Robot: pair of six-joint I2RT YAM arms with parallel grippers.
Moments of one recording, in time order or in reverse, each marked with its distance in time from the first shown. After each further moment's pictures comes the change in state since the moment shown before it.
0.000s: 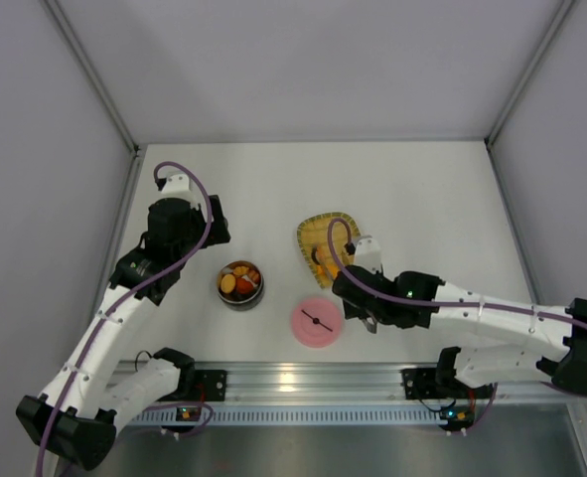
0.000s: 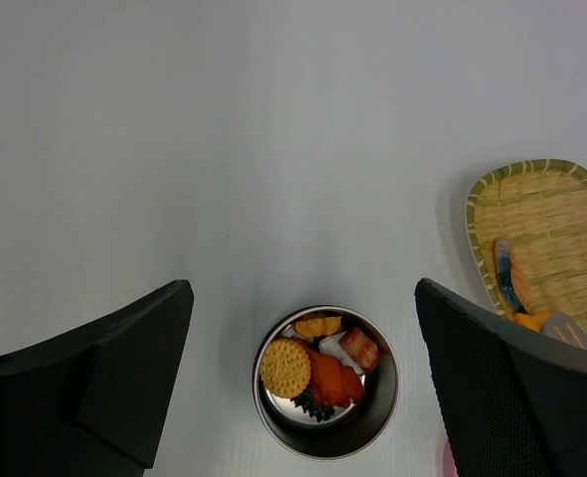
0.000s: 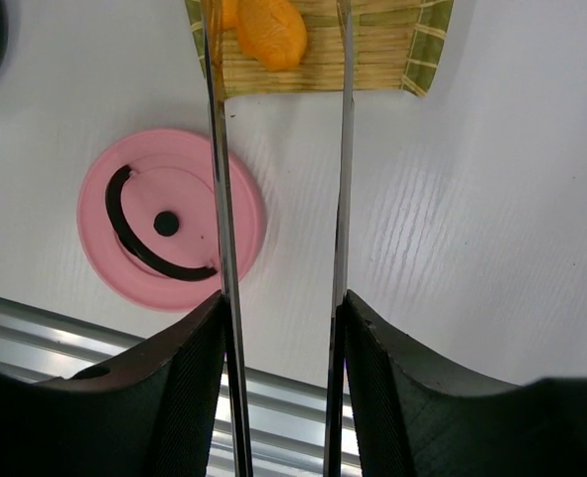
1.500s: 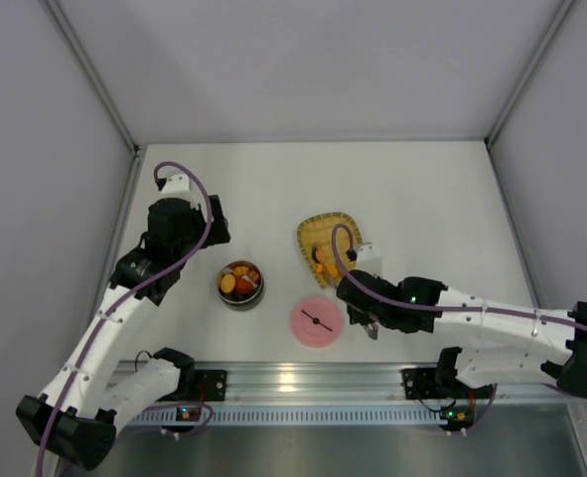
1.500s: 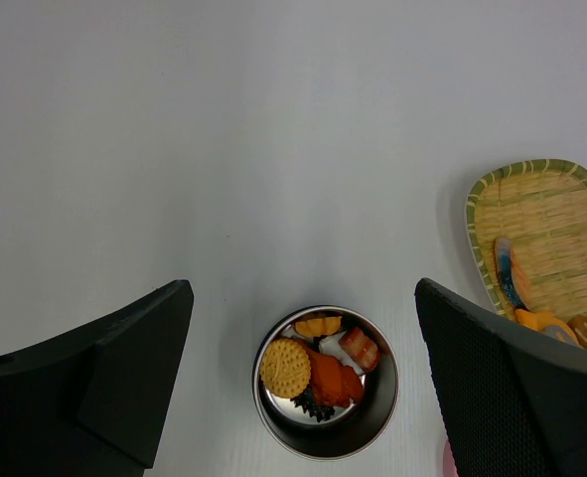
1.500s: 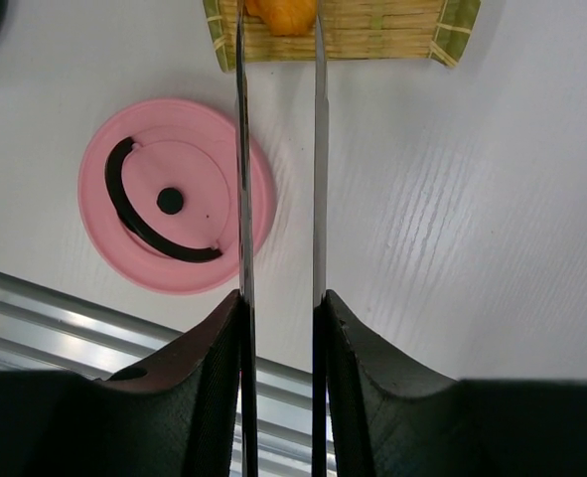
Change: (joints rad) left arm 0.000 0.000 0.000 0.000 0.000 0.000; right arm 0.000 -0.038 -0.083 0.051 -0.067 0.002
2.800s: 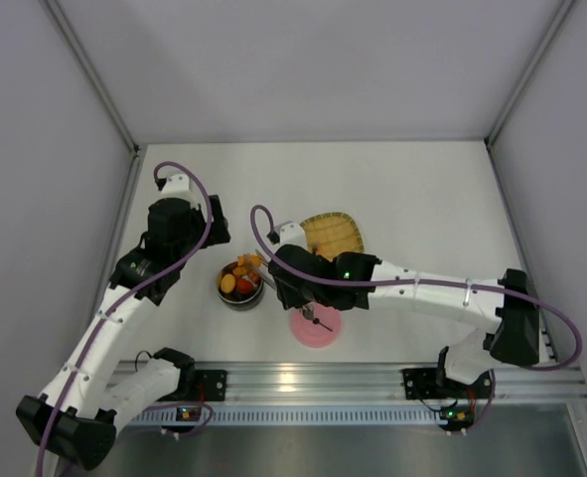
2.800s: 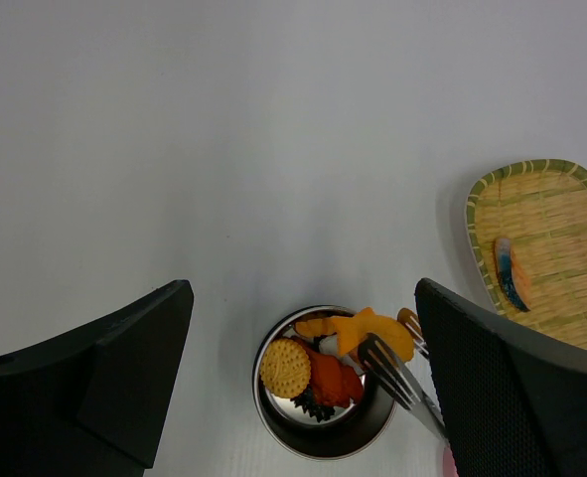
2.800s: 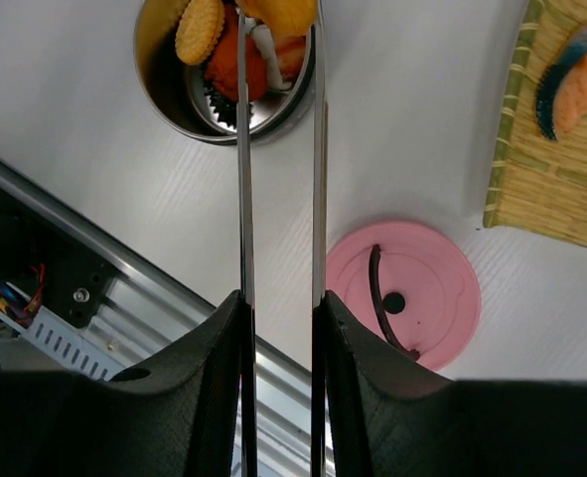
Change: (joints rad) left arm 0.000 0.000 0.000 0.000 0.000 0.000; right arm 0.080 0.416 0.491 0.100 -0.108 -0.164
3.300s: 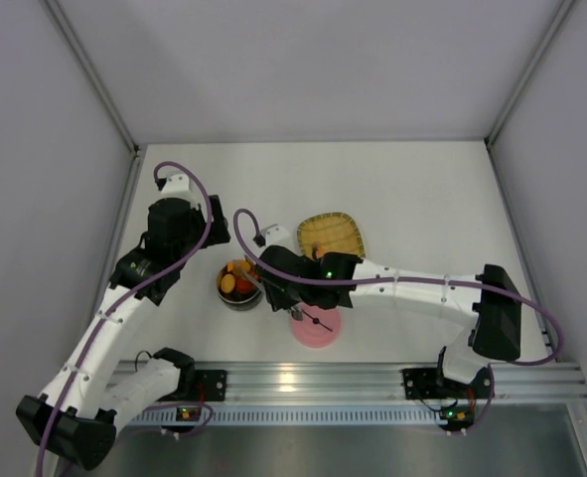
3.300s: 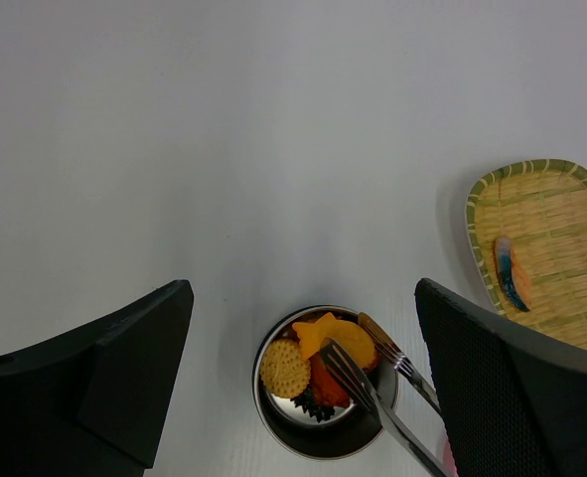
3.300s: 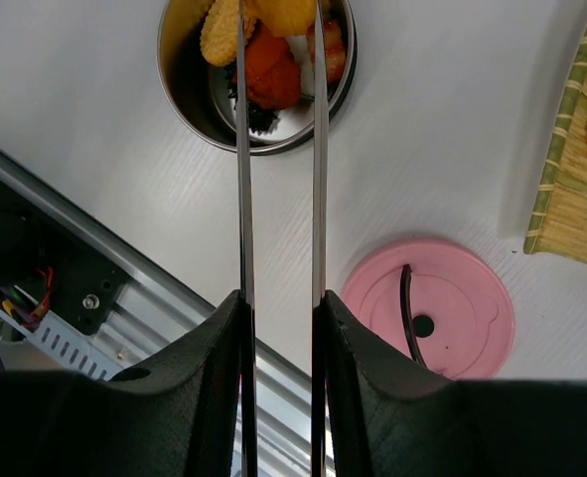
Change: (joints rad) left arm 0.000 0.000 0.000 0.000 0.000 0.000; right arm 0.006 0.105 0.052 0.037 -0.042 -0.019
